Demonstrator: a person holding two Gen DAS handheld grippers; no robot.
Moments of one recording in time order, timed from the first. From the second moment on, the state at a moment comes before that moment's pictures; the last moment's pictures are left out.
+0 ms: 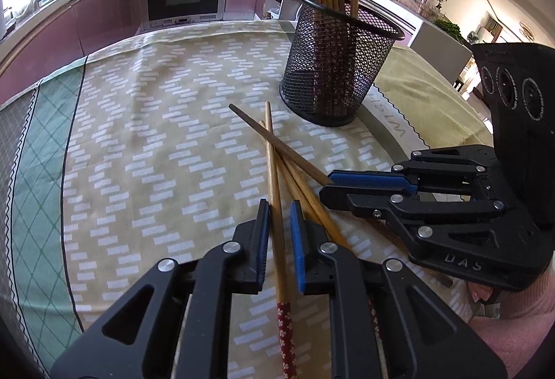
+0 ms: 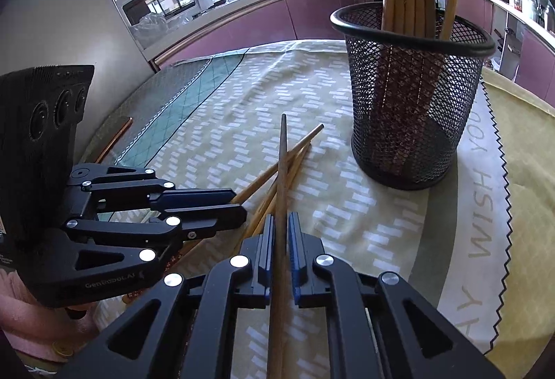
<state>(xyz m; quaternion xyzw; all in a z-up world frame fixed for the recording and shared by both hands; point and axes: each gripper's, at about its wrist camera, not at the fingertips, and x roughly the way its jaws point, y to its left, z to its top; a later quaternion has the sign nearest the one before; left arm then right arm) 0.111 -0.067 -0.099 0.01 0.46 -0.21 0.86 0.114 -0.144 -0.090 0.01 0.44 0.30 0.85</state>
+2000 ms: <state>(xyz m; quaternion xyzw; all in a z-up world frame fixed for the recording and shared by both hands) 0.094 -0.020 -0.003 -0.08 0.35 -0.25 0.90 0.130 -0.152 -0.077 -0.02 0.42 0.27 0.87</state>
